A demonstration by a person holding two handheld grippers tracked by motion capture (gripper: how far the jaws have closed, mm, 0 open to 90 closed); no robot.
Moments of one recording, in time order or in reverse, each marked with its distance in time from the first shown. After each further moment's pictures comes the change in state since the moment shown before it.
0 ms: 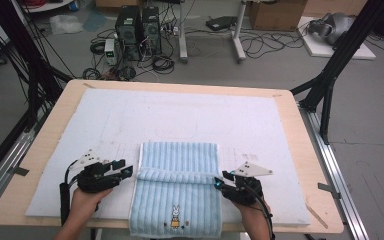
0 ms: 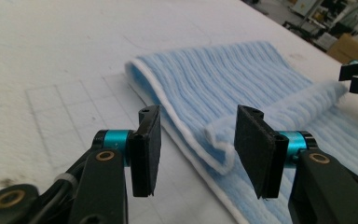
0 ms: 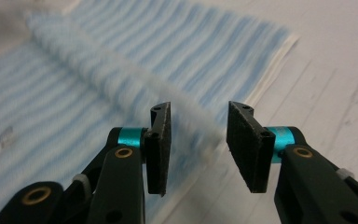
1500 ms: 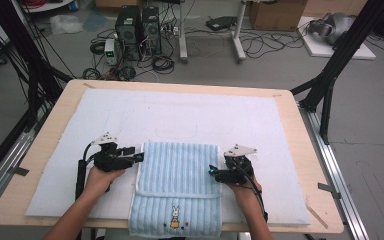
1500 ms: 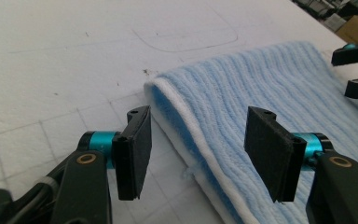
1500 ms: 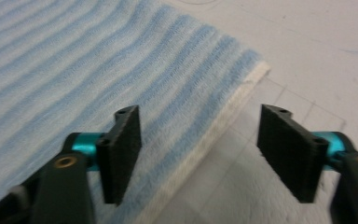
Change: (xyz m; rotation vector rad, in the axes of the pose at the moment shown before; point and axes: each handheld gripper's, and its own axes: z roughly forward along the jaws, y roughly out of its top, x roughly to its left) left arm 0.022 0.021 0.066 0.150 -0.004 -0.021; right arm -0.028 0.021 0.057 0.121 -0.067 -0.108
